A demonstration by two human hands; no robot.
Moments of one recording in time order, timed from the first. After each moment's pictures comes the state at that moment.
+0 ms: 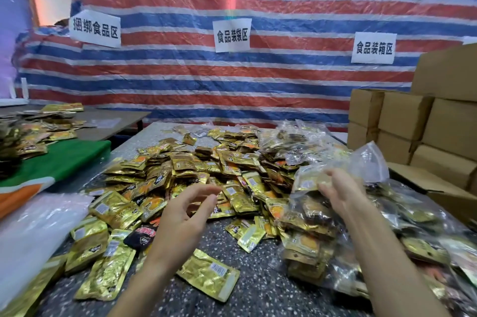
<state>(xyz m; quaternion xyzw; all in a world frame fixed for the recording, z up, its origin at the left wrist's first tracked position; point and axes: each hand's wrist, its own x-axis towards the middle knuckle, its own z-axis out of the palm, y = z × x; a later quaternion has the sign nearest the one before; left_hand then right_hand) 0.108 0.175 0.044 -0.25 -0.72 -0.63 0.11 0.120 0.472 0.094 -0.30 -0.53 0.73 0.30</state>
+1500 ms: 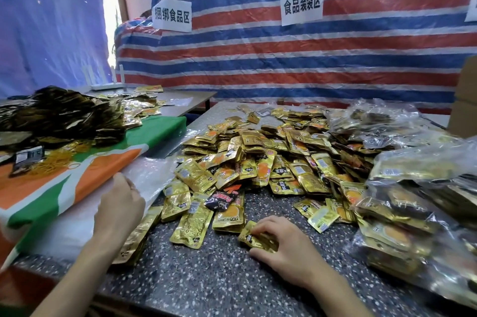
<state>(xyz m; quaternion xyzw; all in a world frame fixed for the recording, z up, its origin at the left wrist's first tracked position) 0.073 -0.024 0.004 0.14 -0.90 -0.35 0.23 0.122 0.293 -0.046 0.14 -0.94 0.30 0.03</state>
